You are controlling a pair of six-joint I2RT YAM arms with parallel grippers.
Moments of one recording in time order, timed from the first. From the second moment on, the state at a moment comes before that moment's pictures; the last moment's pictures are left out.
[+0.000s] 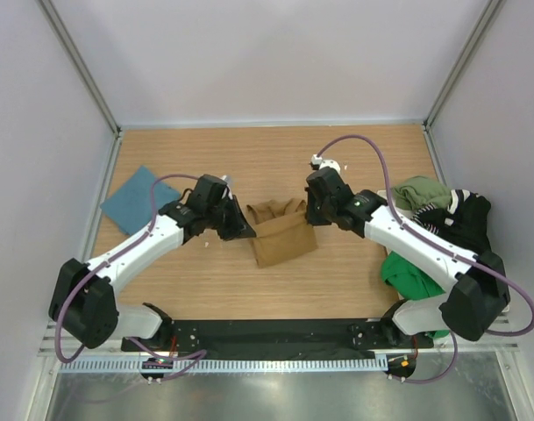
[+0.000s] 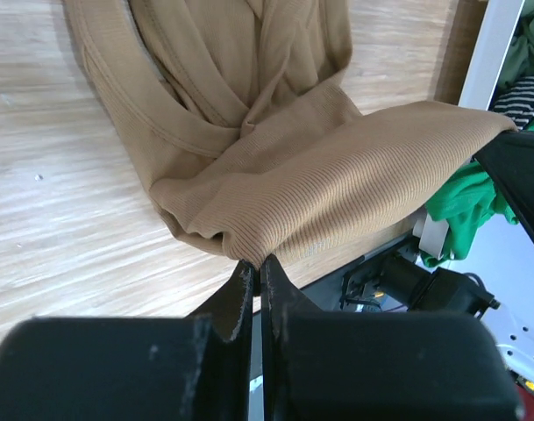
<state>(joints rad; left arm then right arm) -0.58 1.32 0.93 -0.46 0.28 -0.87 0.70 1.33 1.09 -0.61 0.22 0.54</state>
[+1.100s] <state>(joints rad) -0.32 1.92 1.36 -0.41 0.43 -0.80 0.46 1.96 1.57 -0.46 0.04 0.47</state>
